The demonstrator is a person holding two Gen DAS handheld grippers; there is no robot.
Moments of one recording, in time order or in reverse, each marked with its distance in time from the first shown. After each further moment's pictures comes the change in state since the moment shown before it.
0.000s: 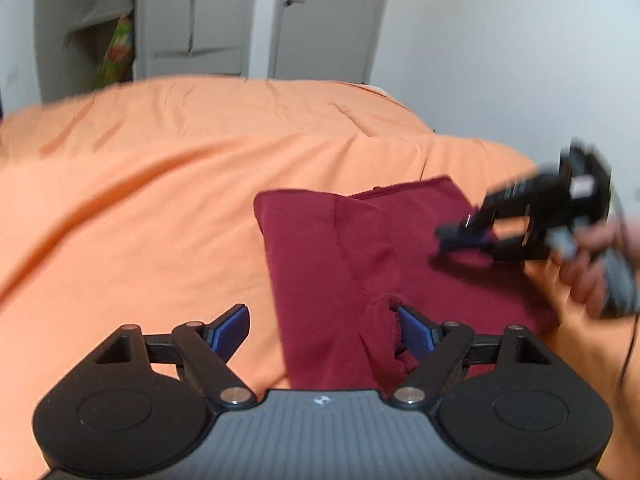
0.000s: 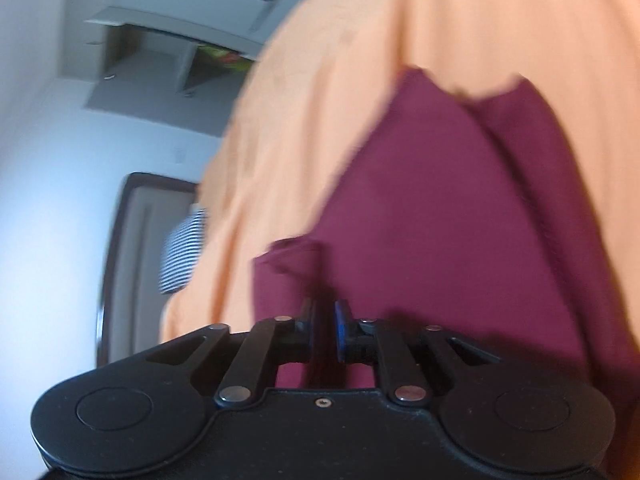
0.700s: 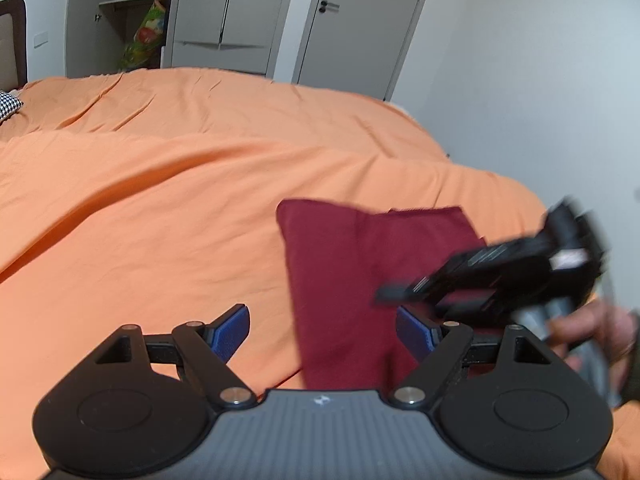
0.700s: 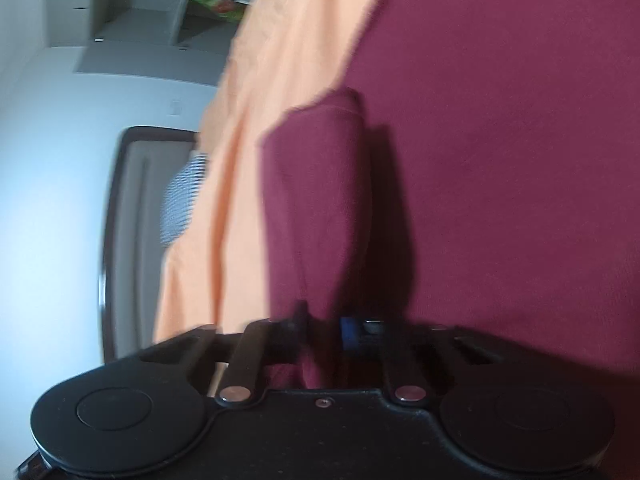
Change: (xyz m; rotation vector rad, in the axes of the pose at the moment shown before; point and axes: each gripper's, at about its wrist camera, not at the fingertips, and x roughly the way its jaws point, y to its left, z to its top) left arm -0.028 0.015 0.001 -0.093 -0.022 0.030; right arm 0.052 0.039 -0.065 -0.016 0.133 0.070
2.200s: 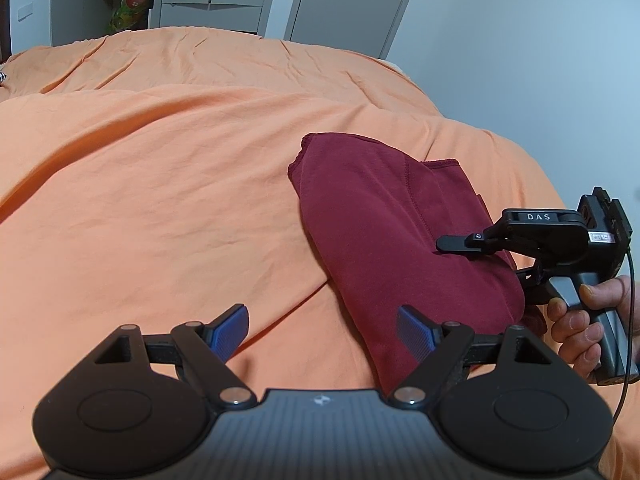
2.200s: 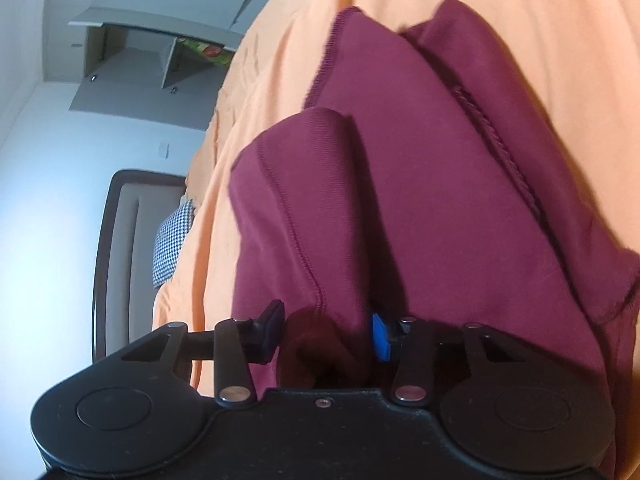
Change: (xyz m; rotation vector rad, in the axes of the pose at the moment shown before) left arm 0.033 -0.019 -0.012 -0.004 0.125 -0.029; right arm -0.081 -0.056 0.022 0.067 -0.119 -0.057
